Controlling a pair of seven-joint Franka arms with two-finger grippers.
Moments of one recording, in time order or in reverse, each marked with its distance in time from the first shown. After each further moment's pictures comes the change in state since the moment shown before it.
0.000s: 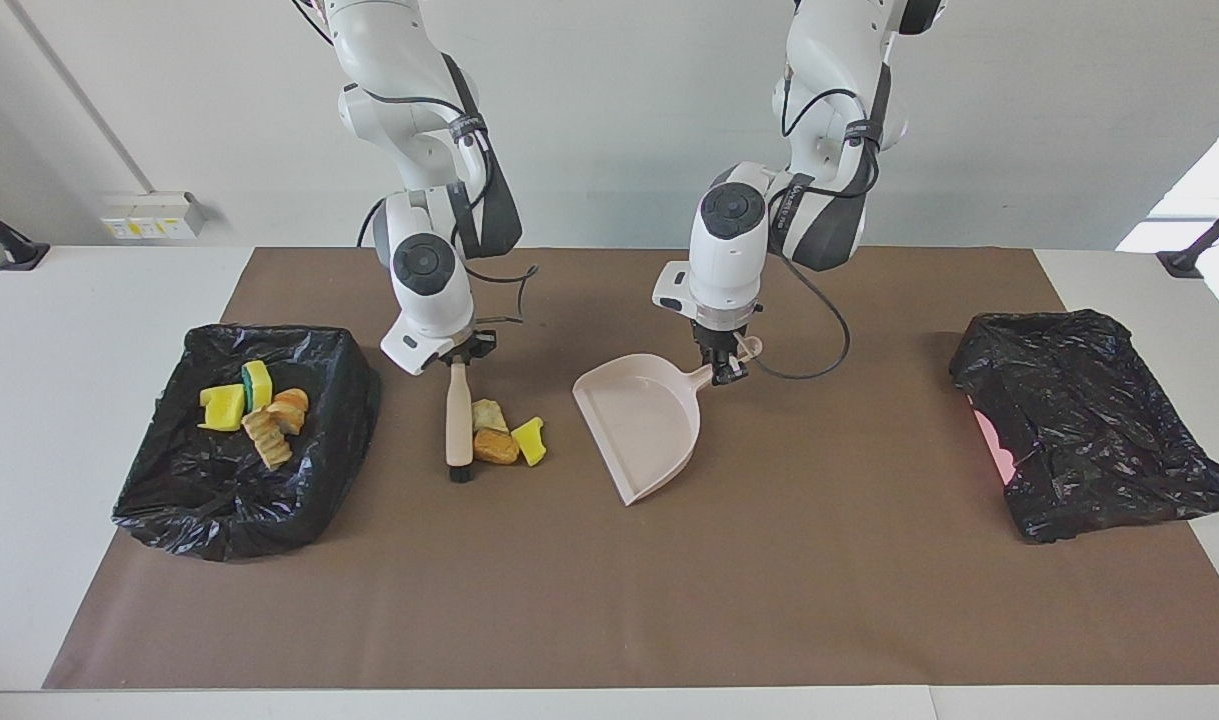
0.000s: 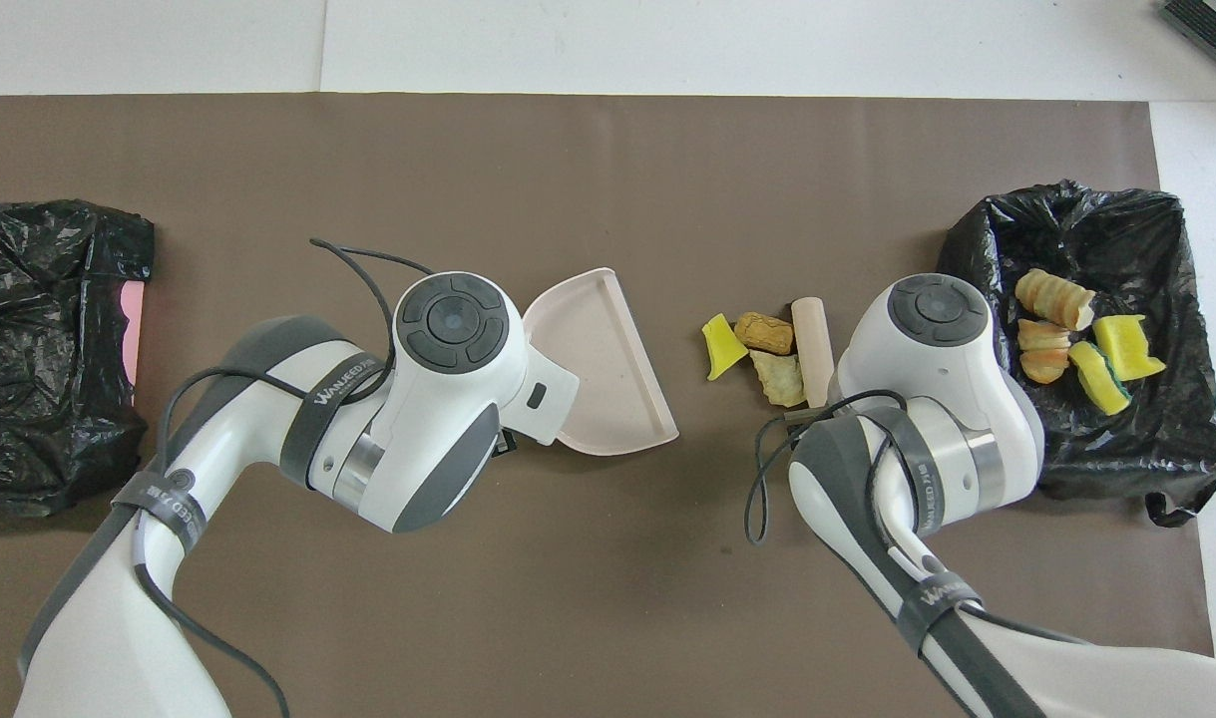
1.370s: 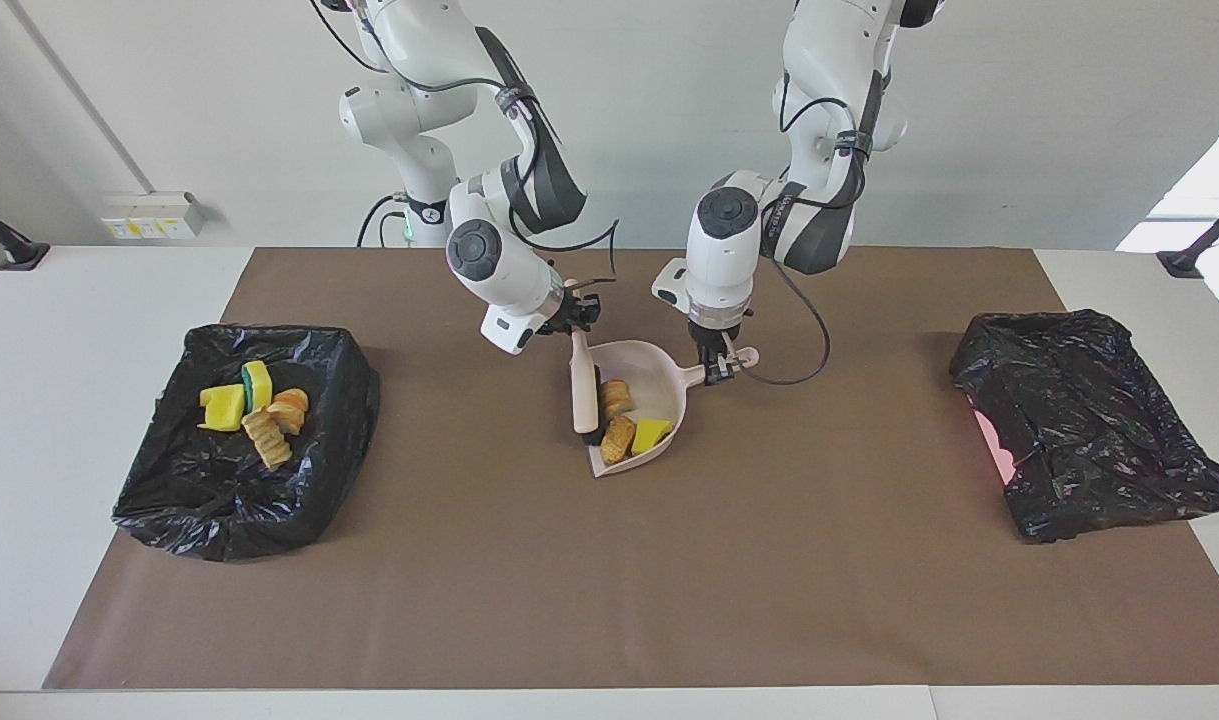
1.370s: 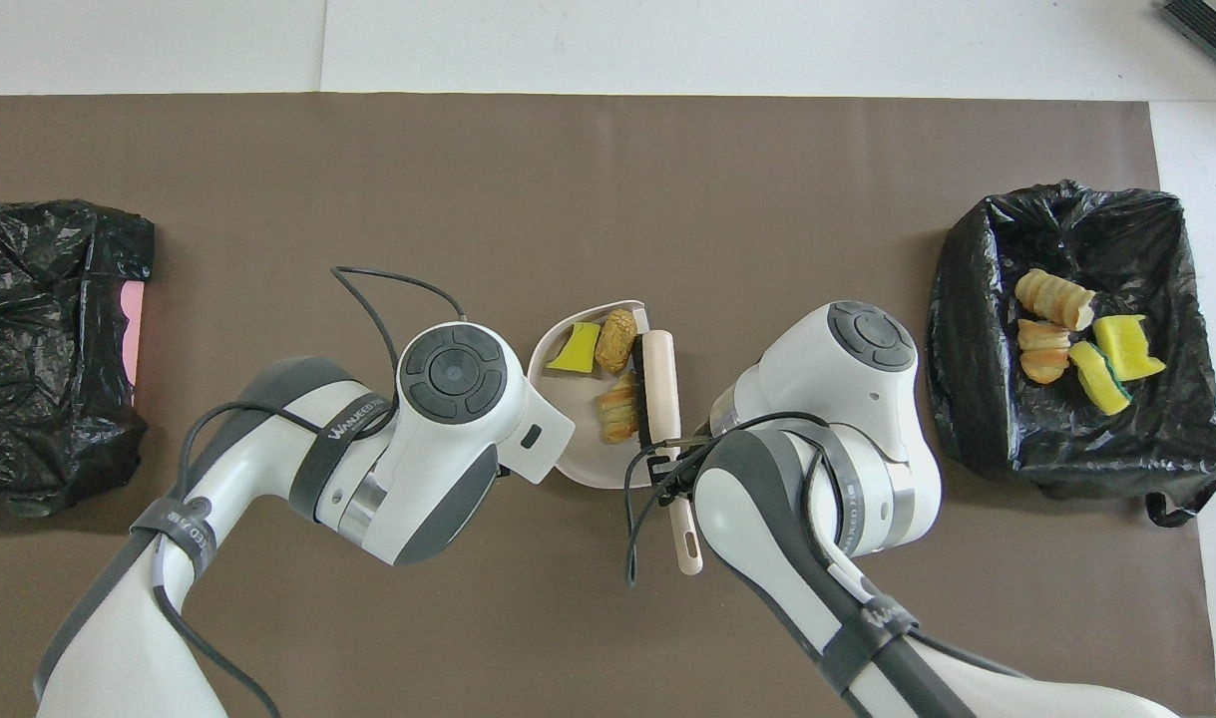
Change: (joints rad) left arm -0.010 -0.038 -0.001 -0.121 0.006 0.106 0.094; right arm 0.152 -0.005 0.005 0.049 0.492 -0.010 -0.093
